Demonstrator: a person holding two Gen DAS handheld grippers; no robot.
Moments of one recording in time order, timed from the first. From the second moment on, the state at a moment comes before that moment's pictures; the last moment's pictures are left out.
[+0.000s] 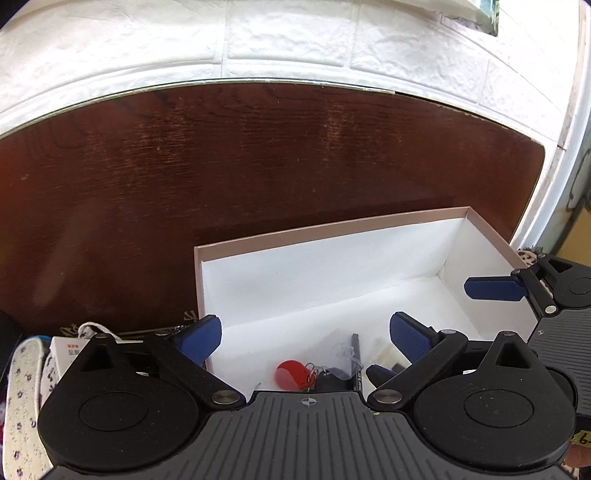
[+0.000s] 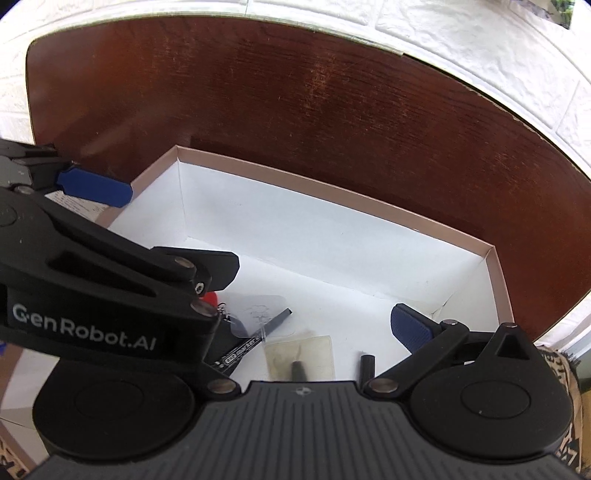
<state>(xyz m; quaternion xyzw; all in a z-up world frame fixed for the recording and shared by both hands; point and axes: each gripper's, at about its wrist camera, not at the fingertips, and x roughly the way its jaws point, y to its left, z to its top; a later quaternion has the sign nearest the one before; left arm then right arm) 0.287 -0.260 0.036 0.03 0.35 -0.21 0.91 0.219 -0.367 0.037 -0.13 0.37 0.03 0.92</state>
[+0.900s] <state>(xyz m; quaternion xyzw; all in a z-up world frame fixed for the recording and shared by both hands) 0.158 -0.201 0.080 0.02 0.28 -0.15 0.95 0.088 -0.336 0.101 -0.08 0.27 0.08 0.96</state>
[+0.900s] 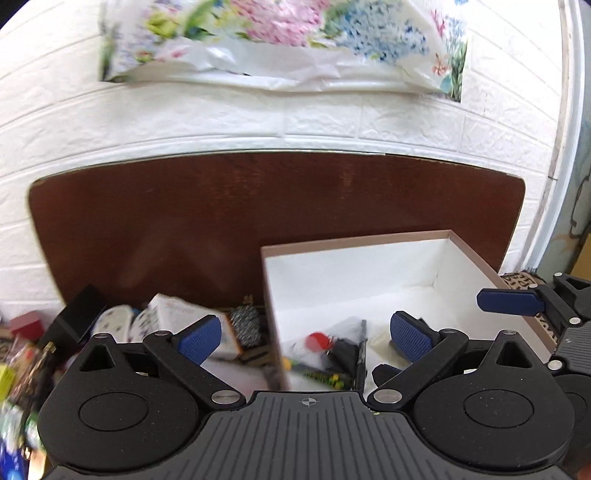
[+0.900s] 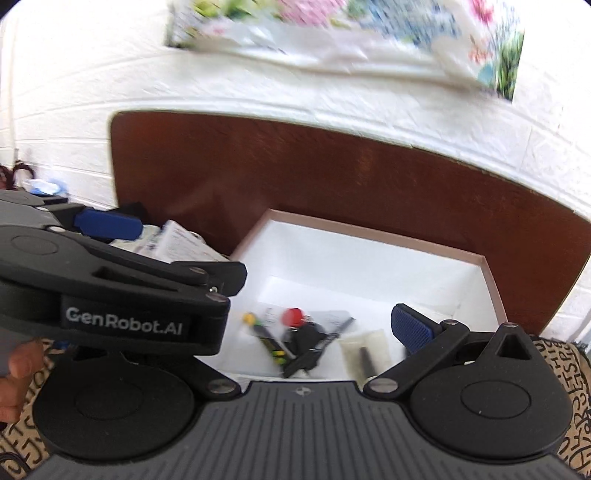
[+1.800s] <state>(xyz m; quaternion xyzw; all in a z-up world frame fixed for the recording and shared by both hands) -0.002 -0.055 -0.006 -0.02 0.30 -0.07 0.95 -0.025 -0.188 0.000 -0.07 0.23 0.17 0.96</state>
